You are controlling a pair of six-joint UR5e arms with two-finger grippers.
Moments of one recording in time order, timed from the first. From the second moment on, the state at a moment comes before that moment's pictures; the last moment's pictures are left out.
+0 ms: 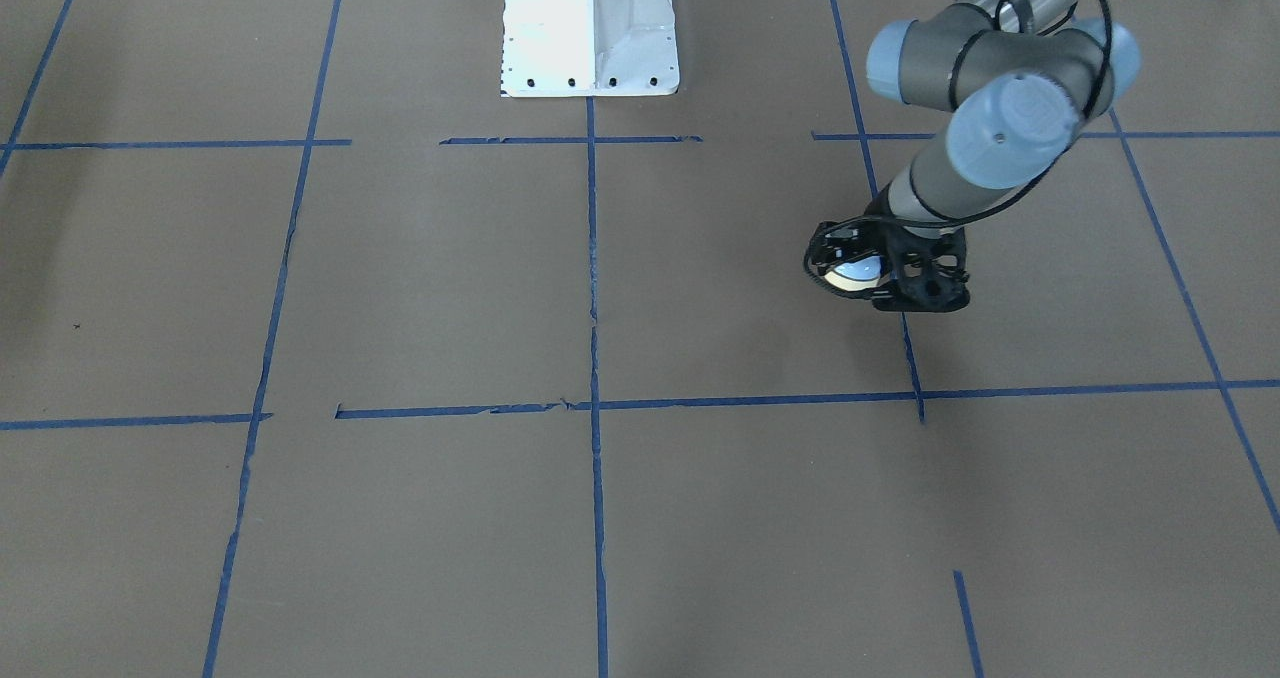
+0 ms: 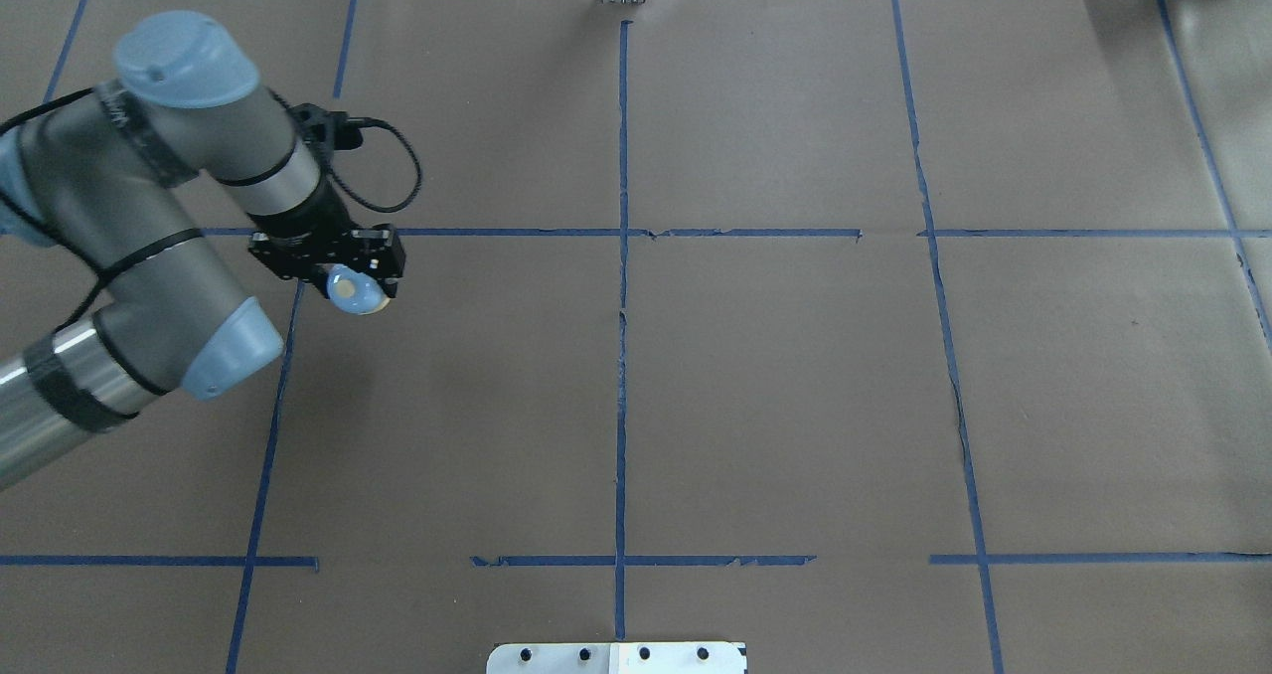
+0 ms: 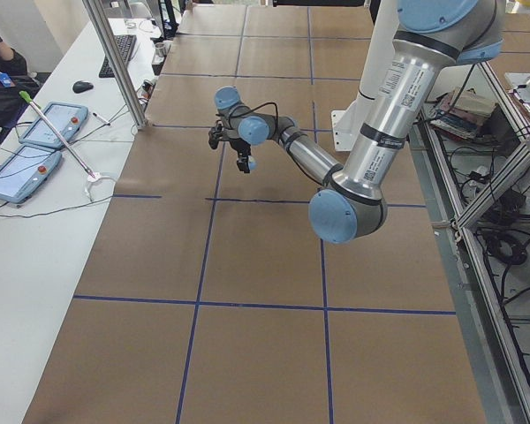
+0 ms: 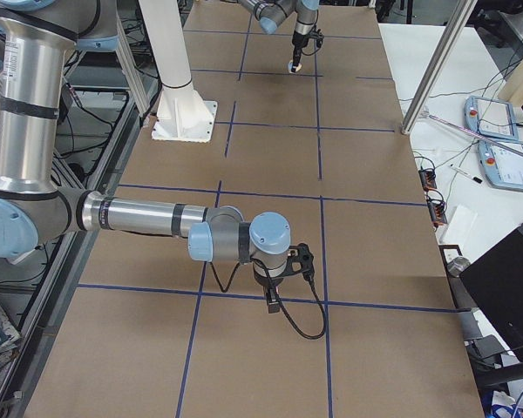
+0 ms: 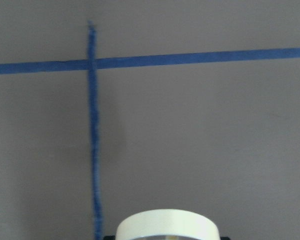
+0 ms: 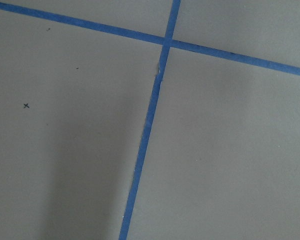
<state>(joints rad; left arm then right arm) -0.79 -2.11 -1.63 -1.56 -2.24 -0.95 1.54 -1.77 1.70 -1.46 2.33 -0.16</state>
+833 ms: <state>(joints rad) -0.63 -2.62 -1.11 -1.65 -2.09 -1.19 1.53 -1.76 1.69 -1.46 2.33 -0.13</state>
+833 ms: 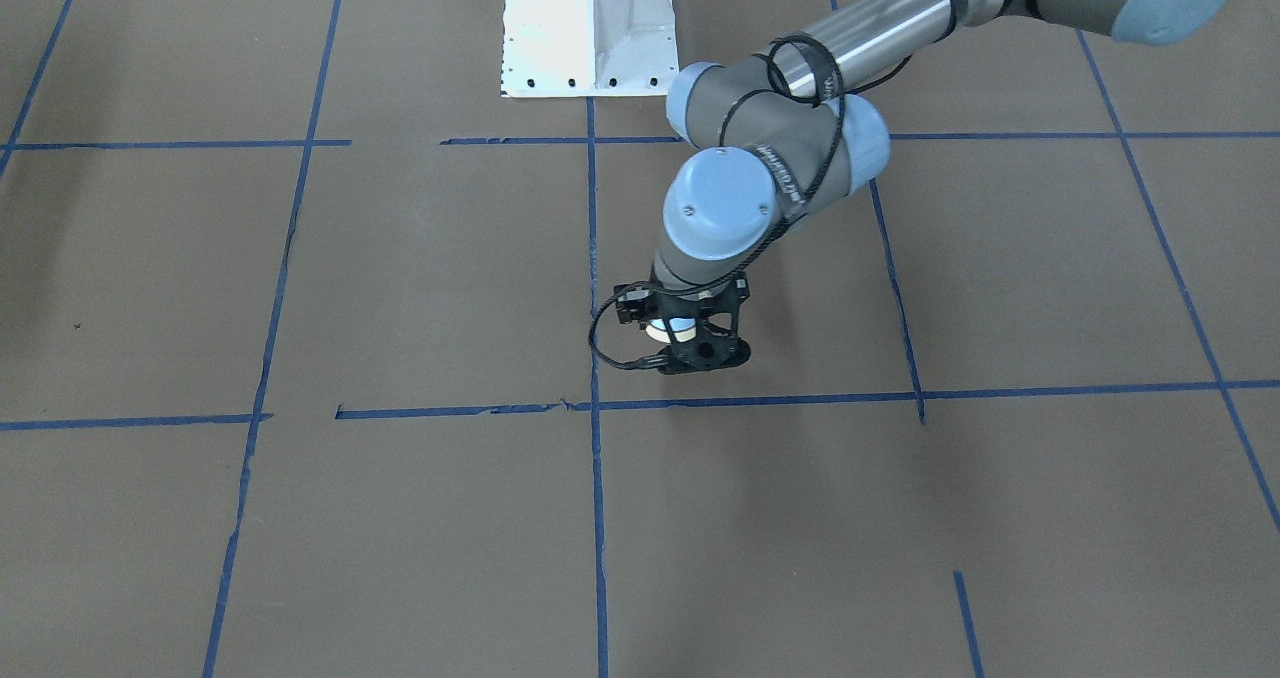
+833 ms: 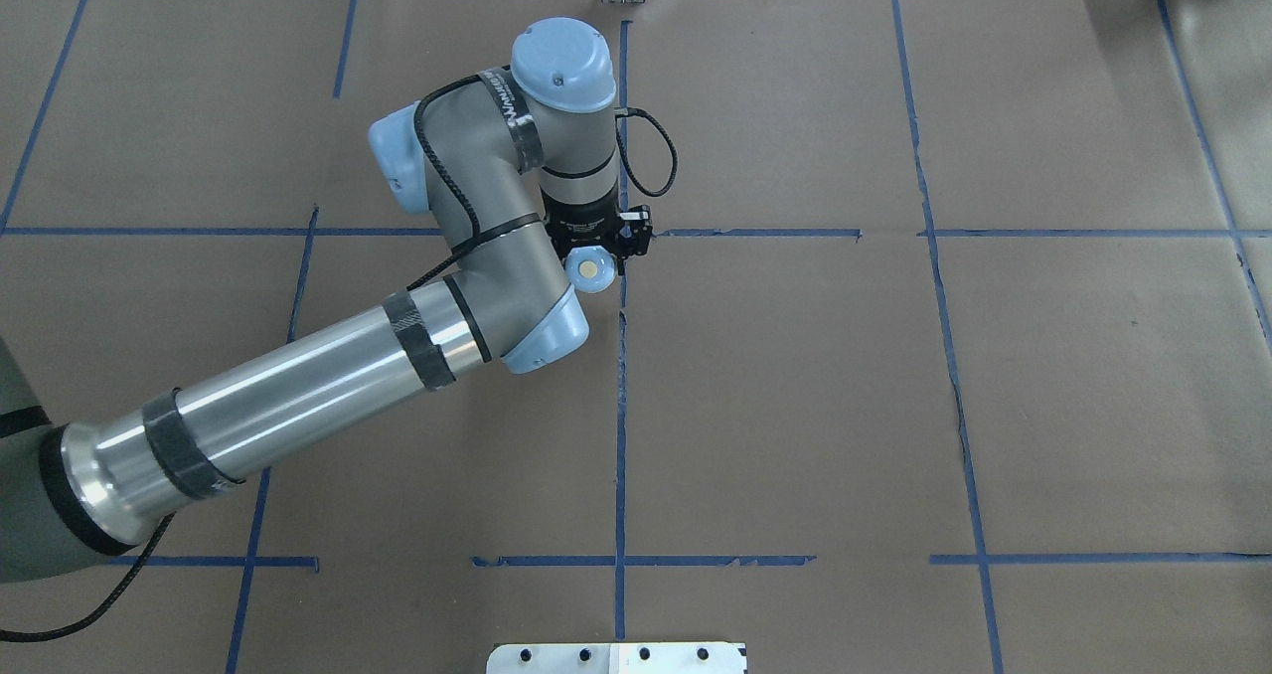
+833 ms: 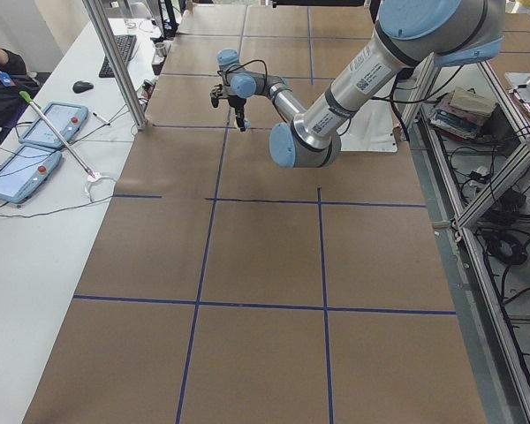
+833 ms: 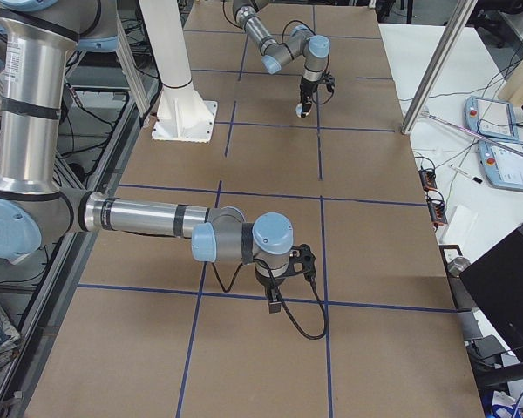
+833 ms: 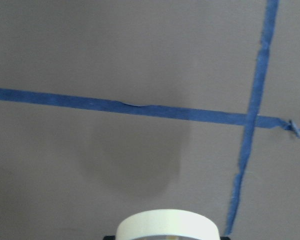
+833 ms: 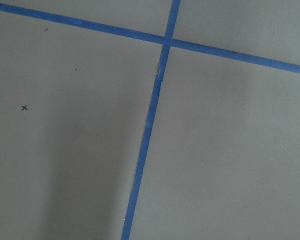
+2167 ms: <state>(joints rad) -0.62 -2.68 -0.96 -1.72 -2.07 -1.20 1.52 -1.76 1.69 -1.45 2.33 -0.12</state>
